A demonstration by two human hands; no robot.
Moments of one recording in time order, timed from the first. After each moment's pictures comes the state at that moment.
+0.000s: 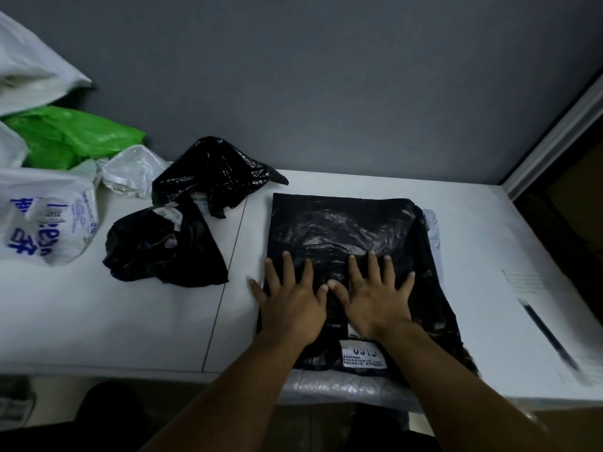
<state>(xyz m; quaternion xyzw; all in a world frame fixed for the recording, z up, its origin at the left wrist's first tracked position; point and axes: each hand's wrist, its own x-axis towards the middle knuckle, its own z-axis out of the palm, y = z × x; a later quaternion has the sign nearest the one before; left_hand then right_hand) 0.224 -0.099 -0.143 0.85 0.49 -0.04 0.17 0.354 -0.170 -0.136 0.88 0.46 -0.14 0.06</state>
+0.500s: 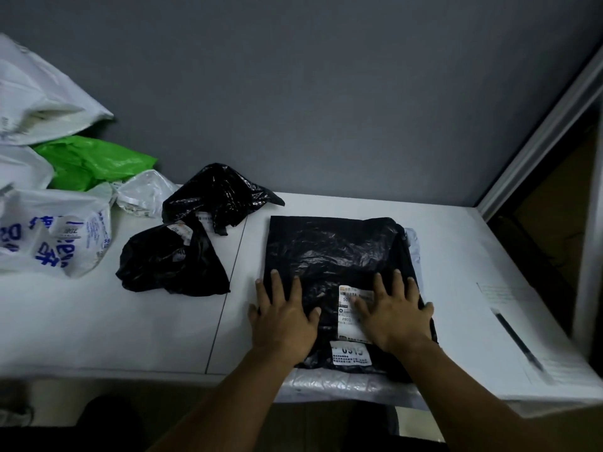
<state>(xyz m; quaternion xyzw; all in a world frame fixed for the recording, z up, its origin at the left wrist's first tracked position) 0.199 -0.120 -0.120 0.85 0.49 -0.01 0.21 0.364 -0.216 -0.102 0.91 0.39 -0.12 0.05</state>
